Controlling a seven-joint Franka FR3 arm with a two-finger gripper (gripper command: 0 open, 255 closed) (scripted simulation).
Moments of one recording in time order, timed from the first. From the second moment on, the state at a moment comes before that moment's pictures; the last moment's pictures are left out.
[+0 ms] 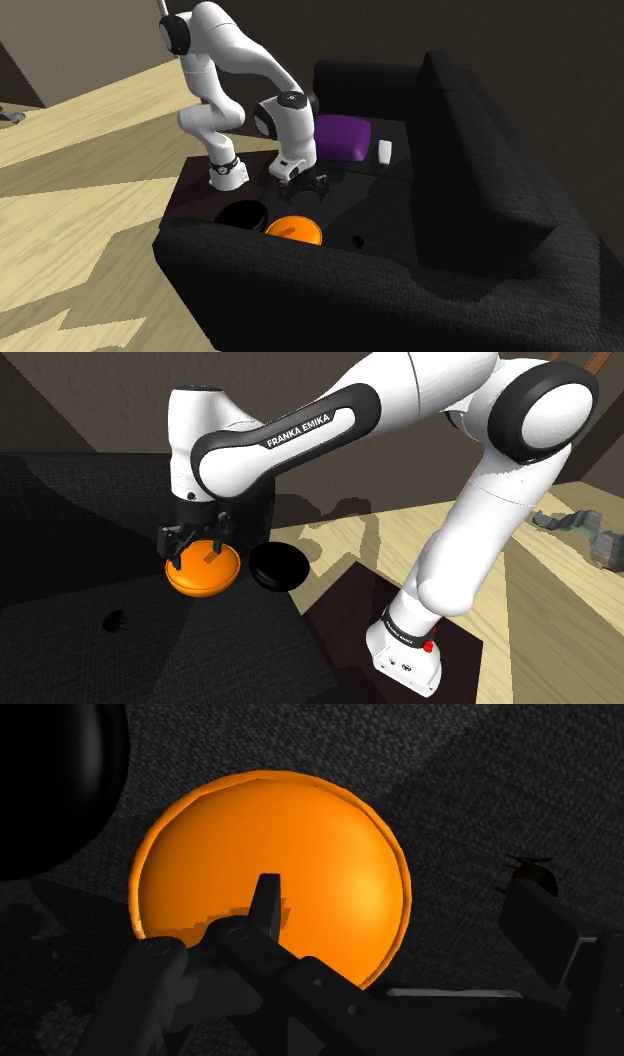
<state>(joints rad) 0.14 0.02 0.46 -2.17 0.08 2.21 0.60</state>
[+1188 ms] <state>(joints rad) 0.40 0.64 0.41 -1.58 -0.25 2.20 0.92</state>
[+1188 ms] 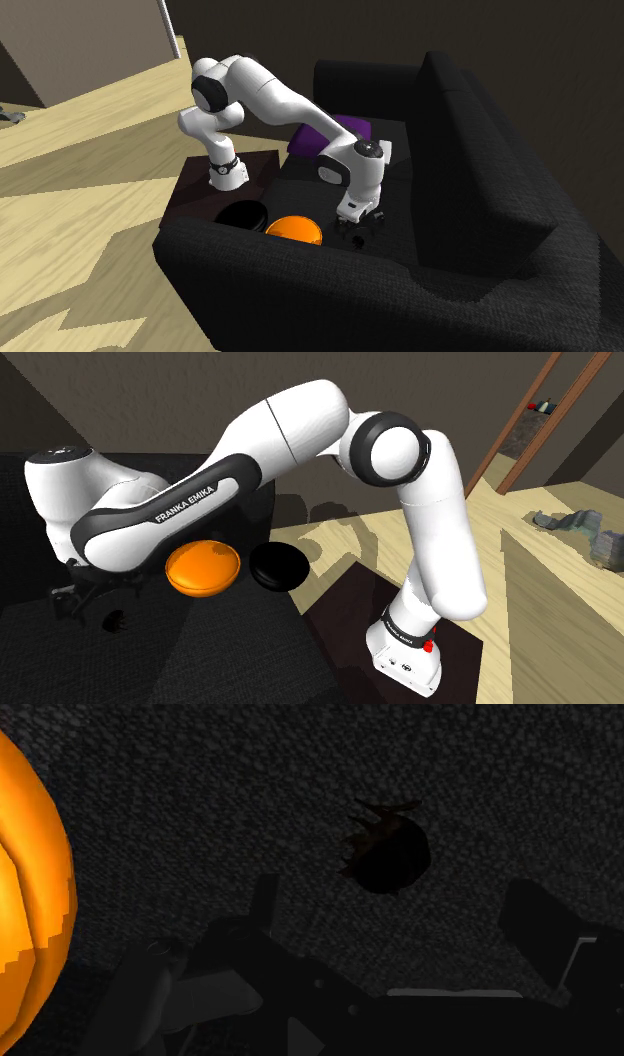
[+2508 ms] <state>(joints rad) 0.41 0.69 0.40 -1.58 -0.27 2.25 0.93</state>
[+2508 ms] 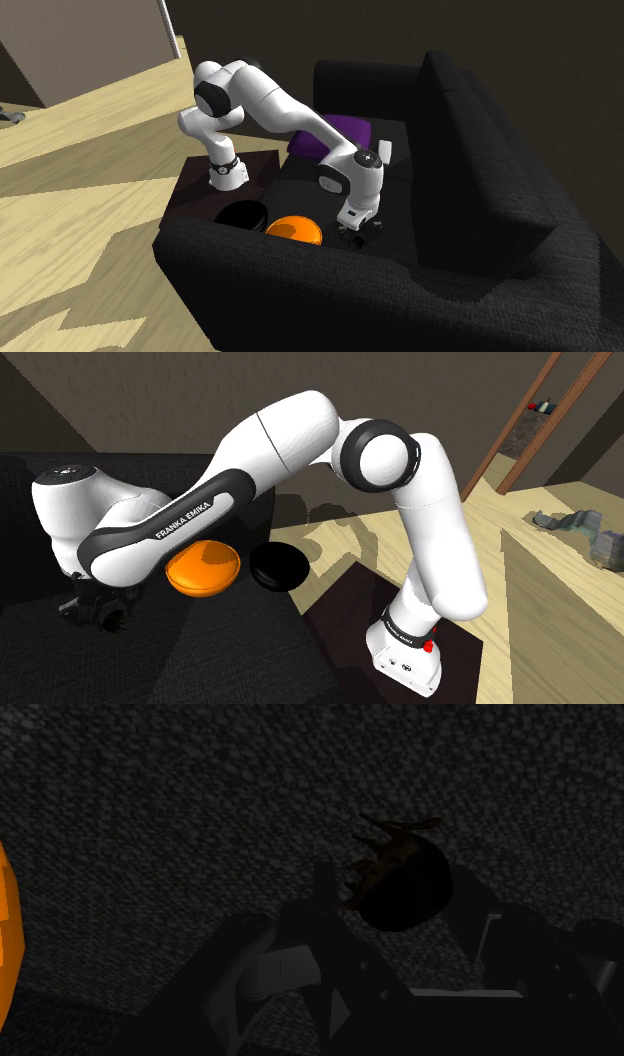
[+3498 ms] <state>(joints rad) 0.40 0.61 0.42 -1.55 -0.24 2.14 0.91</state>
